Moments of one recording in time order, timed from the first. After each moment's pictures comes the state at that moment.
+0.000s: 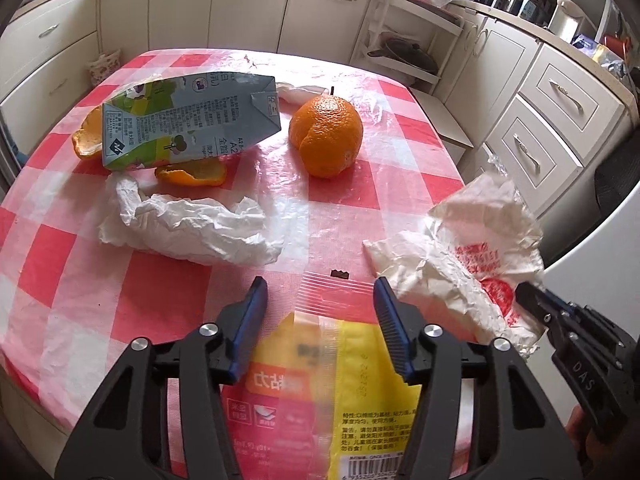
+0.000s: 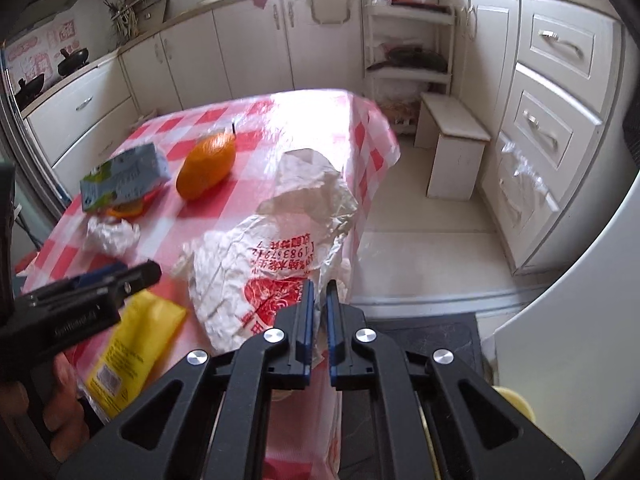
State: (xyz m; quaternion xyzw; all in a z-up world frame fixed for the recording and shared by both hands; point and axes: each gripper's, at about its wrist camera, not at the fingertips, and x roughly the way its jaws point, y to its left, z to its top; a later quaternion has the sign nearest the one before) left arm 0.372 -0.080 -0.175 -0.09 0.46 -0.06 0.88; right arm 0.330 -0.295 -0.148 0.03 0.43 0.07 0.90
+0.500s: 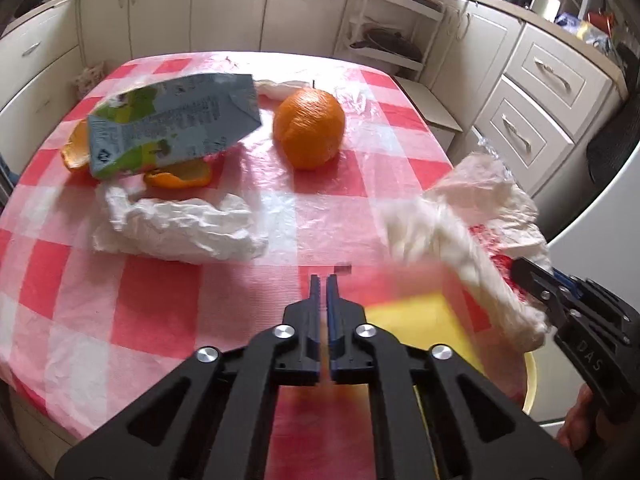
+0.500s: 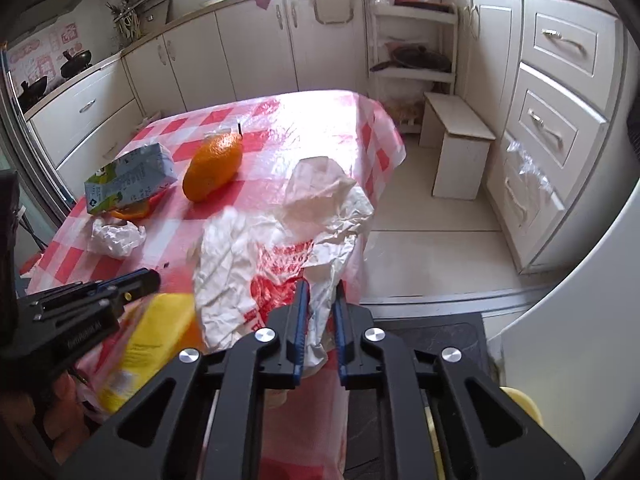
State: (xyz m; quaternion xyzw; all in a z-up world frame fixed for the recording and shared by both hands) left arm 0.366 -0.084 -0.173 -0.06 0.46 -0.08 0.88; right arm 0.323 -0.290 -0.142 0.03 0.42 0.07 0.91
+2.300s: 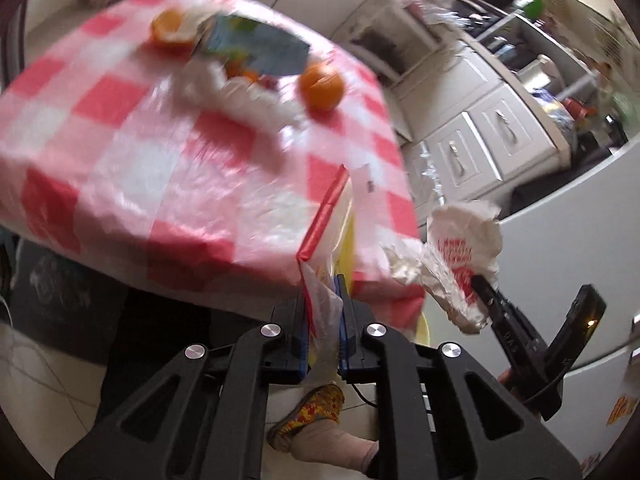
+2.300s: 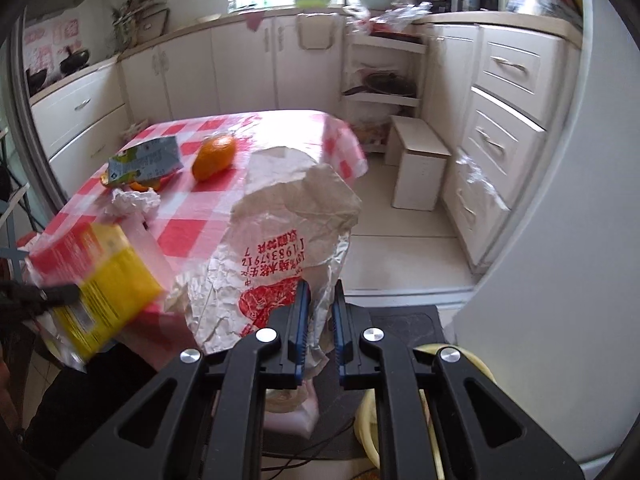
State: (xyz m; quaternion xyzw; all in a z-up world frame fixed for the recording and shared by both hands) left arm 0.258 -0.018 -0.146 -0.25 0.48 -0.16 0.82; right arm 0.215 -0.313 -0.118 0.00 0.38 0.01 0.93
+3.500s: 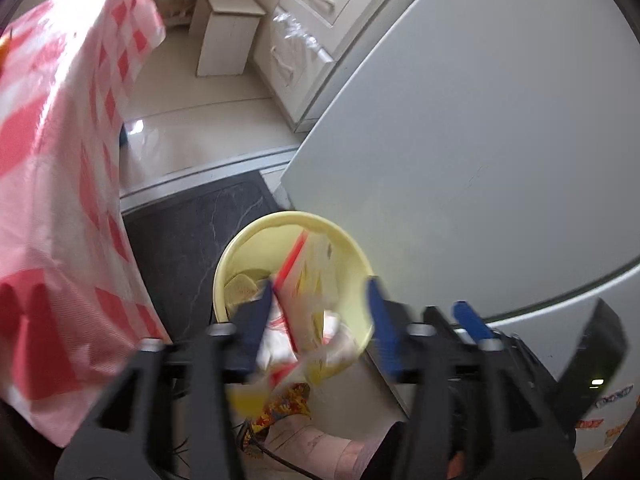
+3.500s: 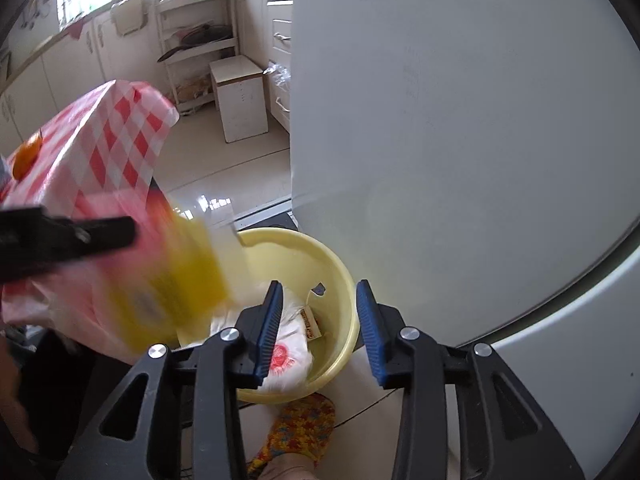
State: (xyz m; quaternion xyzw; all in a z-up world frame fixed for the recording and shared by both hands) left arm 0.275 -0.339 -0.200 -0.05 0.55 -0.34 0.76; right arm 0.139 -0.465 -0.188 0.10 0.44 -0.23 0.86
